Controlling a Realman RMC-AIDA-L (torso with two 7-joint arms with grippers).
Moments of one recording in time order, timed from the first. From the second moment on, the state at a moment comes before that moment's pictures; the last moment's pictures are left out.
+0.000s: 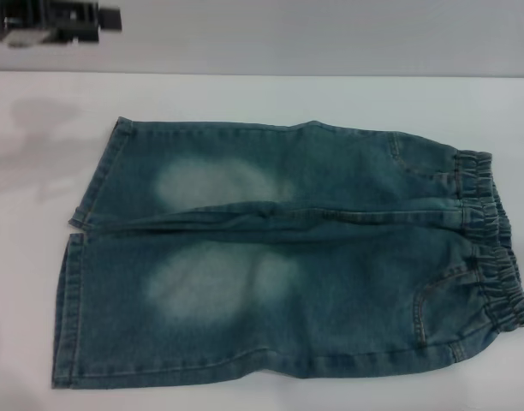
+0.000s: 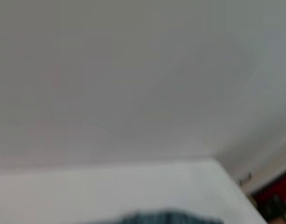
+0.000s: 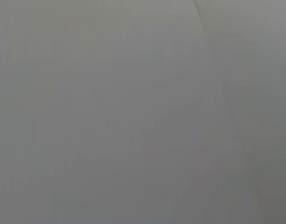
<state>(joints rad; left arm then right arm) -0.72 -1.65 1.06 0.57 1.66 1.42 -2.28 0.53 2.05 -0.16 -0.20 -0.70 -1.18 0.34</state>
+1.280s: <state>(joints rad) -0.61 -1.75 1.02 0.43 2.07 1.72 -2.45 0.51 2.01 -0.17 -0.19 -0.71 -1.23 0.33</state>
